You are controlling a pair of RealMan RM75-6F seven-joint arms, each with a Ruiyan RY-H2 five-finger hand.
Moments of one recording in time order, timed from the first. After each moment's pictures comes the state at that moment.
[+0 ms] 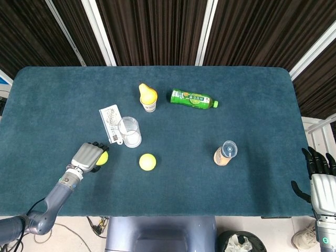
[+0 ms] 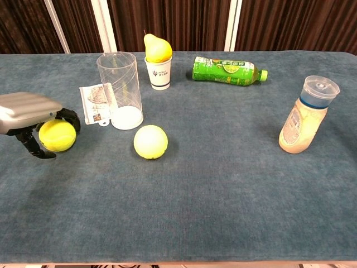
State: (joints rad) left arm -0.62 -1.44 -0.06 -1.47 1.13 0.89 0.53; right arm 0.03 -1.12 0.12 -1.70 -1.44 1.57 -0.16
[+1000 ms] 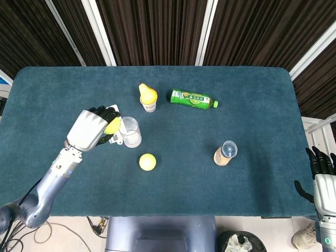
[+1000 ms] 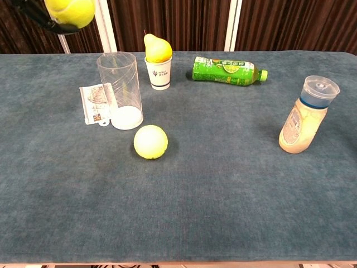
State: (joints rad) left arm -0.69 -1.24 -0.26 -1.73 1.38 1.15 0.48; right arm 0.02 -1.12 0.12 -1.69 -1.44 1.58 -0.18
